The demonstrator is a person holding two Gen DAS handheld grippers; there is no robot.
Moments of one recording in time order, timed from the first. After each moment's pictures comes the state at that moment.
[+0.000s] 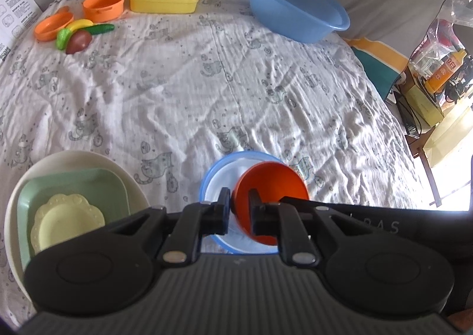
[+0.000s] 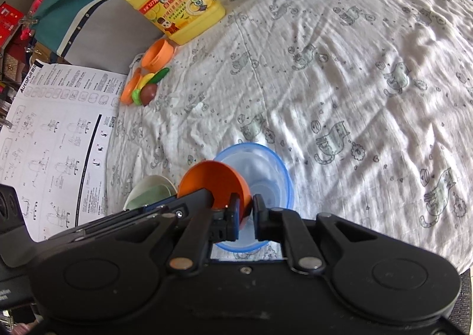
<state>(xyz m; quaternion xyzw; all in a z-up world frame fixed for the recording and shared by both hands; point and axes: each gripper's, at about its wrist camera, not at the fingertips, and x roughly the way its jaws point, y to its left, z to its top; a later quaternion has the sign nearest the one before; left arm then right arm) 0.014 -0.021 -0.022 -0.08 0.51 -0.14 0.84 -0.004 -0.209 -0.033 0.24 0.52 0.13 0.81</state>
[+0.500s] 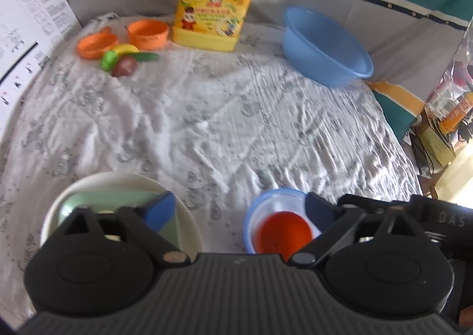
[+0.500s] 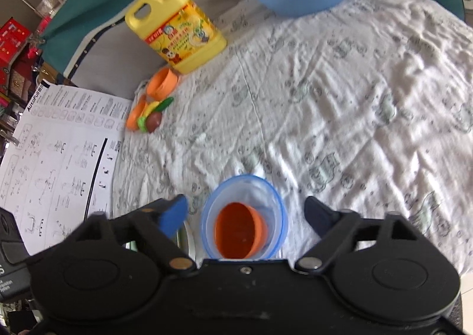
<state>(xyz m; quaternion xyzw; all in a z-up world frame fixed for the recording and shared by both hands) 0.007 0.024 0.005 -0.10 0.45 -0.08 0.88 -0.008 -0.226 -0.009 0.25 0.47 0.12 0.84</state>
